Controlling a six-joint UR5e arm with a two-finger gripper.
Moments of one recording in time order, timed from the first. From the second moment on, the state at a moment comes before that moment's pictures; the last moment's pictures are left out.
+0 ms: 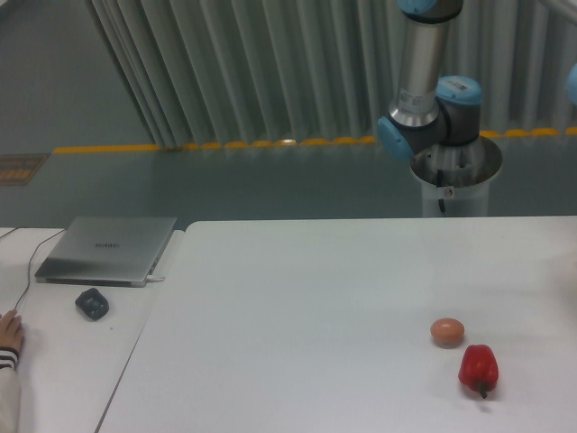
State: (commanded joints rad) arm 2.81 -1.83 -1.53 -1.34 1.67 2.16
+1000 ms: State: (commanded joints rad) arm 2.84 -1.90 -1.54 -1.25 1.75 2.70
